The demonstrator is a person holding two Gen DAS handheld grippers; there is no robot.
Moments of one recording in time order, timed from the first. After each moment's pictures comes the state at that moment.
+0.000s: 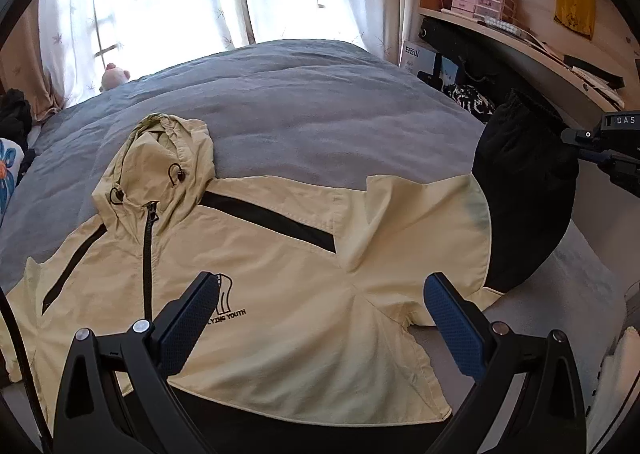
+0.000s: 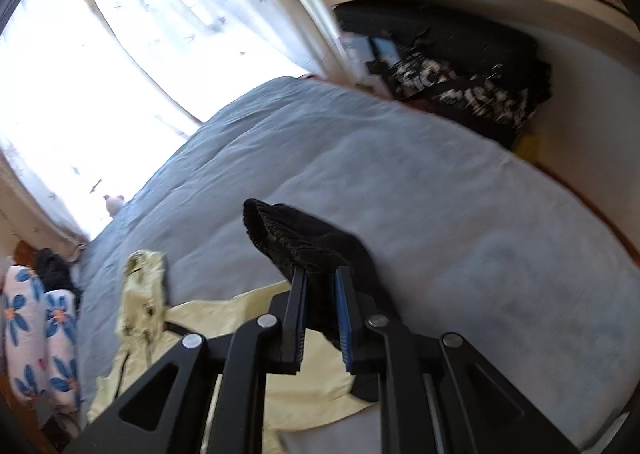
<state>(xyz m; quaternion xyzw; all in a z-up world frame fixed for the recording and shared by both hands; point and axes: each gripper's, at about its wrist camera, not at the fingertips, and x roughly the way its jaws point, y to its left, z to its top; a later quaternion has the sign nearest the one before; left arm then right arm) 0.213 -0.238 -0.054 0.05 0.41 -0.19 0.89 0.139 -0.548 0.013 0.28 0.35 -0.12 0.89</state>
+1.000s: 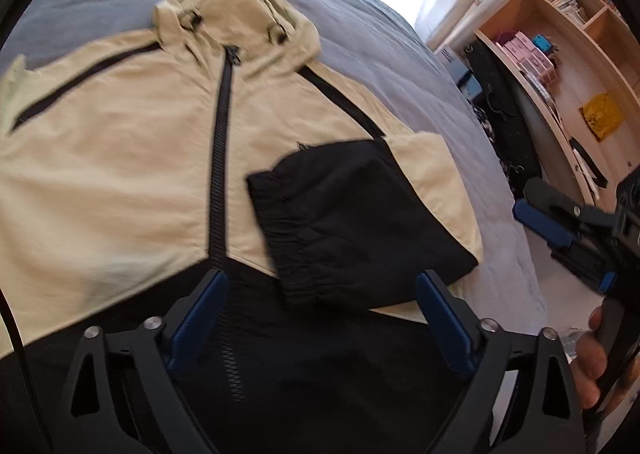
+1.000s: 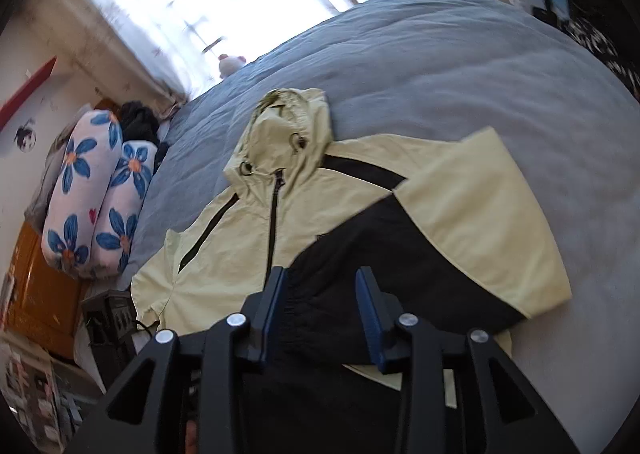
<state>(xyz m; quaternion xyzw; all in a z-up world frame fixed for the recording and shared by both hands) 0.212 -0.059 -0.150 -0.17 0.53 -0.22 0.80 0.155 -0.322 -0.061 0.22 0.45 0.08 0.86</state>
